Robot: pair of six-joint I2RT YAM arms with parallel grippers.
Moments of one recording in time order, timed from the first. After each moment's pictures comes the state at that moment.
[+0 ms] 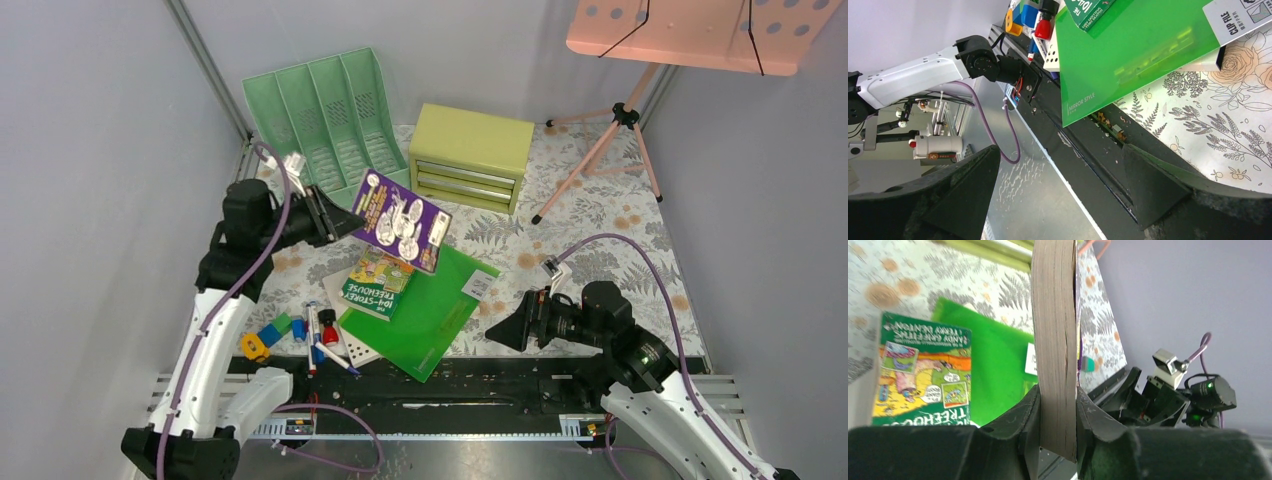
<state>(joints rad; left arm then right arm) -0.18 0.90 1.00 -0.50 0.65 -0.65 0.64 0.34 0.46 -0.53 -0.49 0.75</state>
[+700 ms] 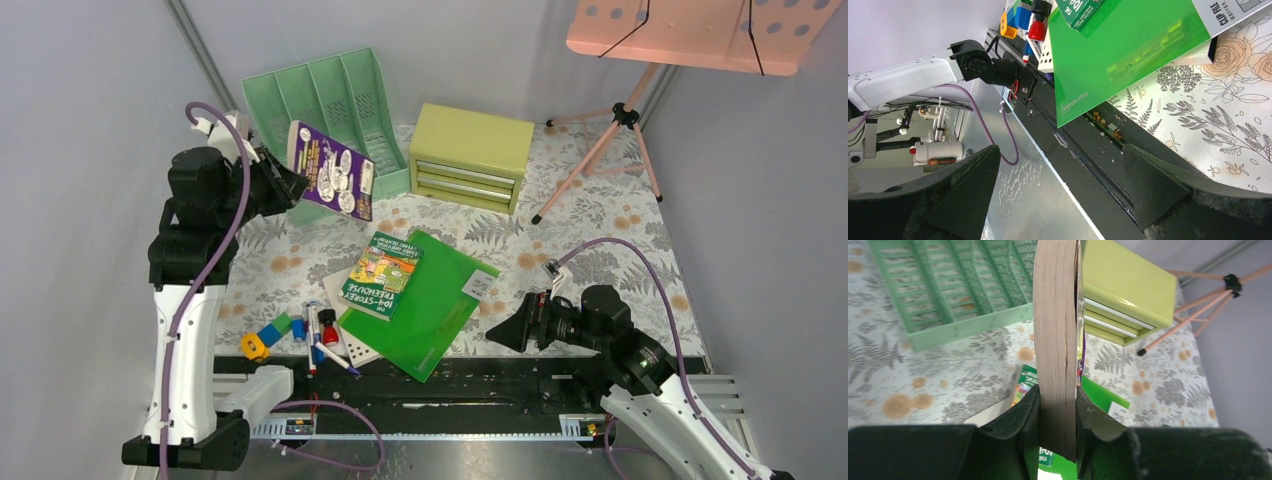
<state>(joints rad) -0.05 0.99 1.45 -0.81 0.28 -0.41 0.64 0.30 0.42 -0.54 -0.47 0.78</state>
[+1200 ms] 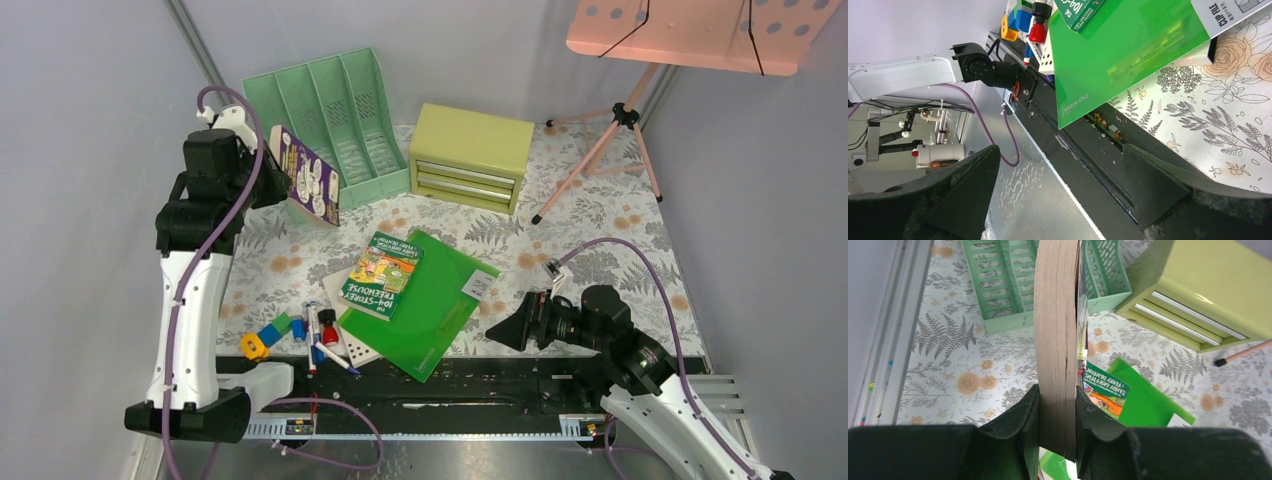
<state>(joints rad) -0.05 1.11 1.56 -0.95 0.03 -0.29 0.64 0.30 0.42 -0.53 -0.46 0.79</state>
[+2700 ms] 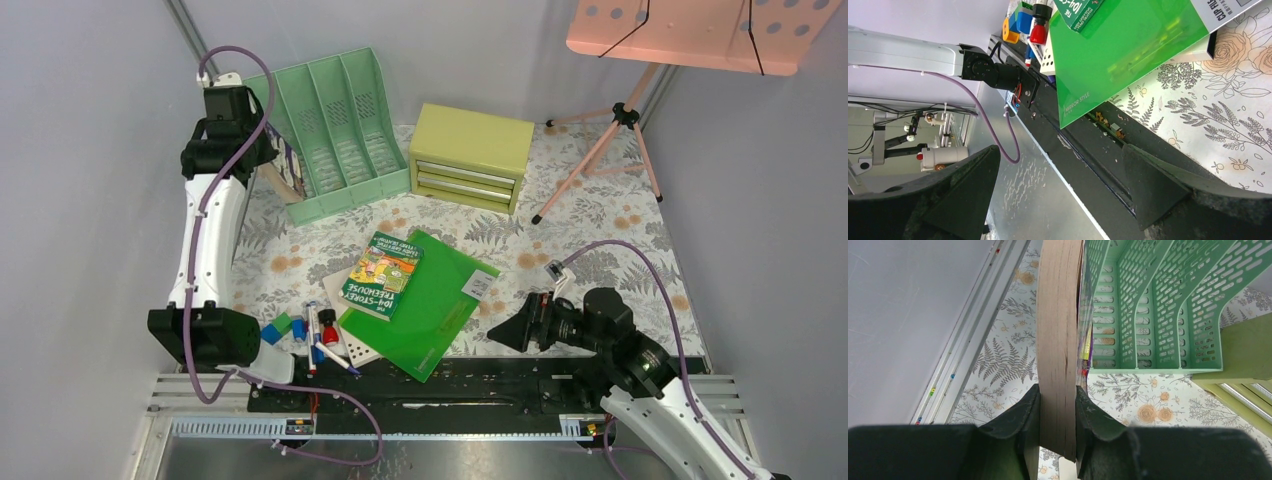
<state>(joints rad) 0.03 1.48 1.74 -0.86 -0.23 -0.26 0.64 0.27 0.41 -0.55 -0.45 0.82</state>
